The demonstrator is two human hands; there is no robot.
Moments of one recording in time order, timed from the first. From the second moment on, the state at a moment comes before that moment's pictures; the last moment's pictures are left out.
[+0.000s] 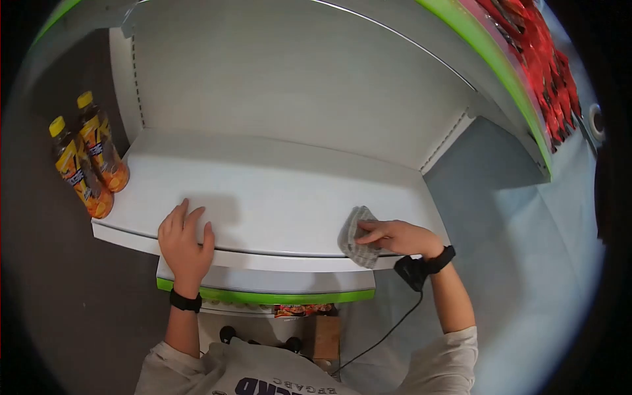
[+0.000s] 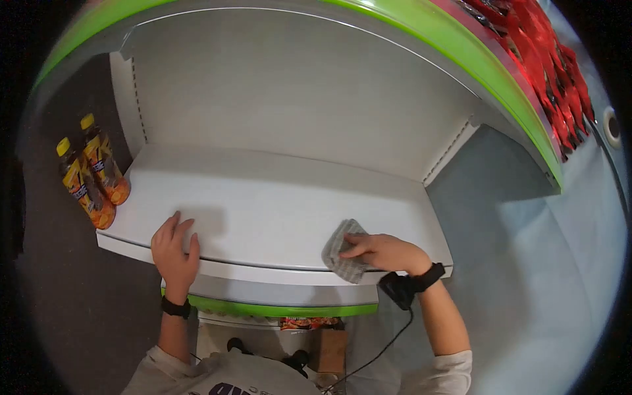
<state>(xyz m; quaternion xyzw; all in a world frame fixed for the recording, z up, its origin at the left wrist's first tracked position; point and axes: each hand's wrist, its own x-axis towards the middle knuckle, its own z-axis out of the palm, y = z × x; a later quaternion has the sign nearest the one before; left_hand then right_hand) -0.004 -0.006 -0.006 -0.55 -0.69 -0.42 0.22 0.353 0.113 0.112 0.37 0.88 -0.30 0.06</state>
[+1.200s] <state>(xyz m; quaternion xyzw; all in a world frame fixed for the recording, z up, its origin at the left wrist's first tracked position) -0.003 -0.008 -0.002 -0.53 -0.67 -0.48 0.19 -0.013 0.205 0.092 0.32 0.92 0.03 0.20</state>
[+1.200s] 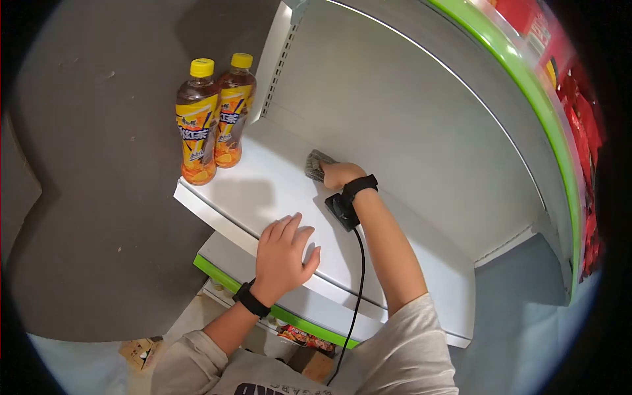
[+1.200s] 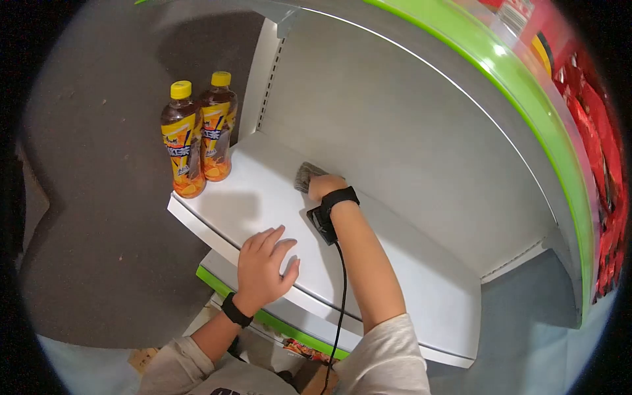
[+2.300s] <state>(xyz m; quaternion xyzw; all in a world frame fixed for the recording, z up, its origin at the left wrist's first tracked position) 0.001 -0.004 -0.002 -0.53 -0.71 -0.40 0.22 0.391 0.303 0.099 0.77 0.62 -0.15 0.02</state>
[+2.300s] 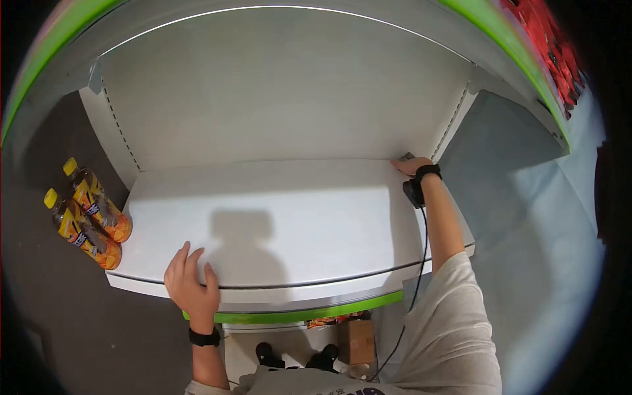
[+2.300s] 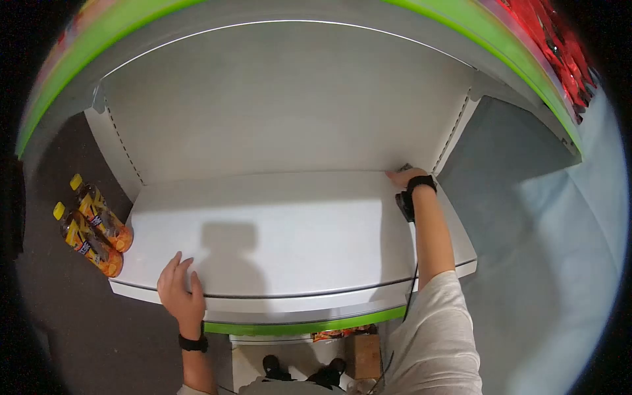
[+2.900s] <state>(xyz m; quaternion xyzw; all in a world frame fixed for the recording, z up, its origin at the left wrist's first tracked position) -0.006 -0.005 -0.007 -0.55 -0.71 -0.37 0.24 0.480 0.245 0.124 0.73 0.61 -0.30 0.05</state>
